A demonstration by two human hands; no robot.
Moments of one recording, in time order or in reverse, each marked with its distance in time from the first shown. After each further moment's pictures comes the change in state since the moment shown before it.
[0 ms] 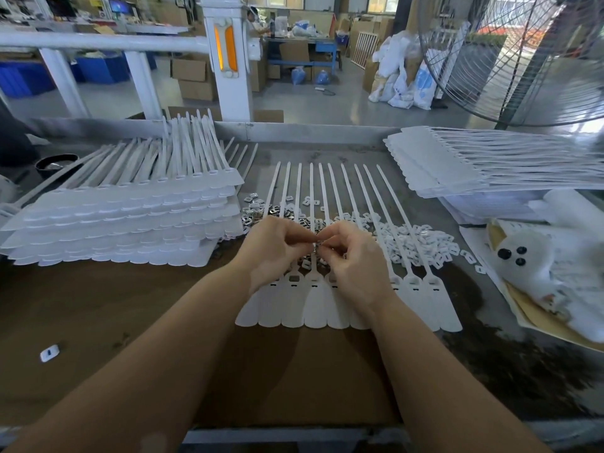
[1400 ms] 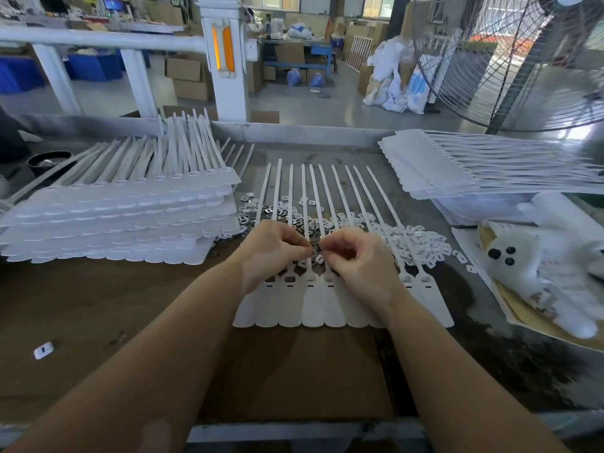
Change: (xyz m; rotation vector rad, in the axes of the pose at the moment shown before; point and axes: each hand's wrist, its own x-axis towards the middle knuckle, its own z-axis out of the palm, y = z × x) left_hand 0.000 0.001 0.002 -0.107 -0.062 -0.146; right_hand -0.004 0.000 -0.019 0.089 -0.059 0.007
